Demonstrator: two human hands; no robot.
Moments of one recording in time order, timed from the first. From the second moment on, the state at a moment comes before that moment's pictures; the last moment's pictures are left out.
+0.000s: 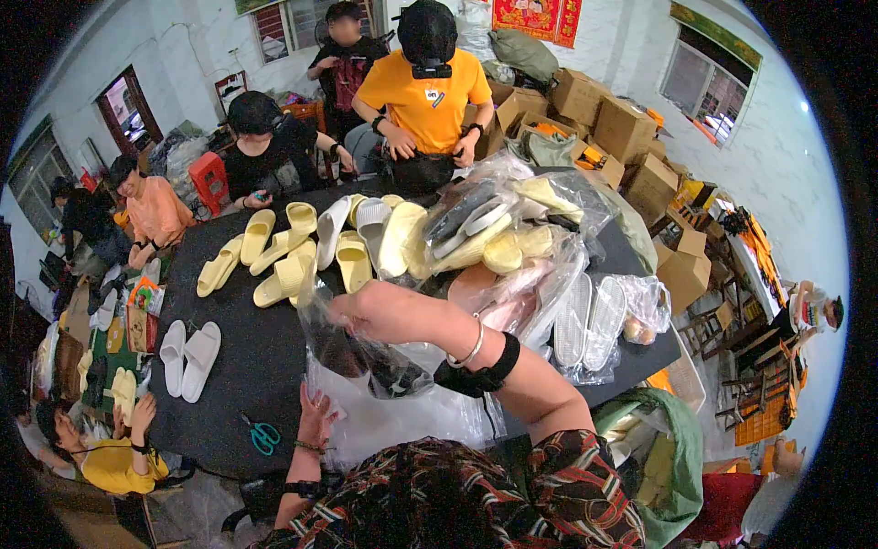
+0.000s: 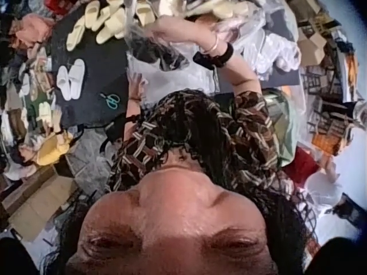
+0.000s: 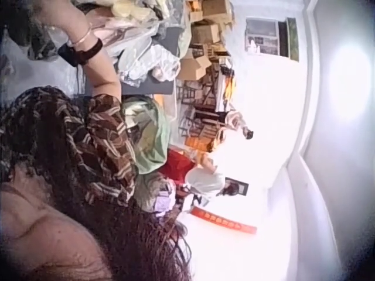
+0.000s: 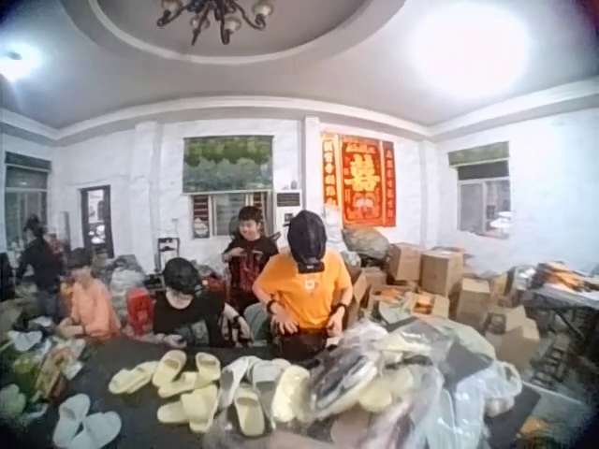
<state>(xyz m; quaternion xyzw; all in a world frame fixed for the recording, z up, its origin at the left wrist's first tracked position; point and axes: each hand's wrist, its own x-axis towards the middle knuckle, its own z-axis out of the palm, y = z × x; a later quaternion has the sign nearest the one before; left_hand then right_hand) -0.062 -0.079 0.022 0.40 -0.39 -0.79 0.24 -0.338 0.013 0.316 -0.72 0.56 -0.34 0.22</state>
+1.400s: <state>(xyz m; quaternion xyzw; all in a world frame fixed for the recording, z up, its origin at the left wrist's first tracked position) -0.170 -0.176 0.017 0.51 -0.83 -0.20 -0.15 -0.309 0.186 0.020 -0.21 0.69 -0.20 0.66</state>
